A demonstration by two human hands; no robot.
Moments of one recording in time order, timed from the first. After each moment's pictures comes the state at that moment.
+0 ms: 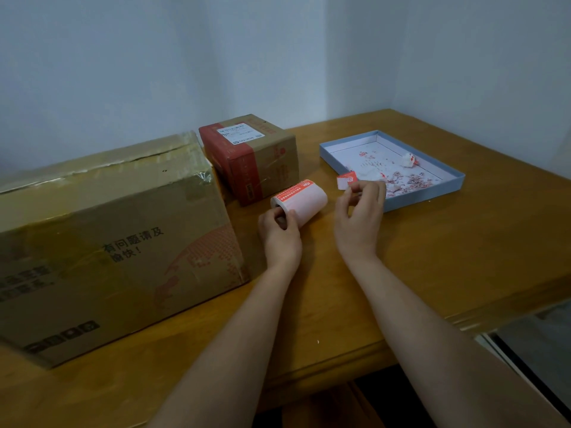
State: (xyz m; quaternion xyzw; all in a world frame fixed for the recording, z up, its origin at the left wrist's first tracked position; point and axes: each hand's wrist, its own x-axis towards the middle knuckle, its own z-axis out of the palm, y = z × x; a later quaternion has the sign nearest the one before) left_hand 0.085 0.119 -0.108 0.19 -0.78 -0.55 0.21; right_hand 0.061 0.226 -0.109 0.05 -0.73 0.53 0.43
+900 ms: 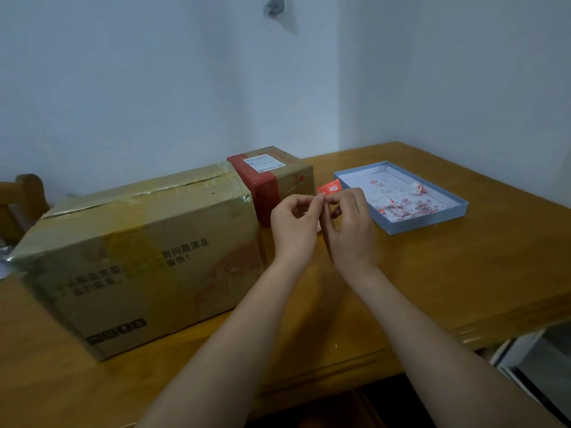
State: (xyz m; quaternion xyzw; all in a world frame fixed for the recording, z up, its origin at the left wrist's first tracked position) left_hand 0.136 0.120 -0.018 0.04 -0.71 -0.66 0.25; right_hand 0.098 0.202 -0.064 0.19 -0.75 0.41 0.48
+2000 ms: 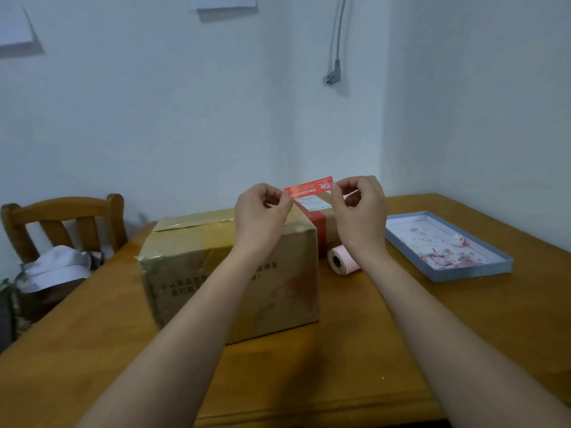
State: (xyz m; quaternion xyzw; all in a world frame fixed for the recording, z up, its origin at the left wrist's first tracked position) left_hand 0.202 0.007 0.082 0.07 -0.79 -0.49 0.37; right_hand 0.140 0.138 0.056 0.18 -0.70 0.58 0.38
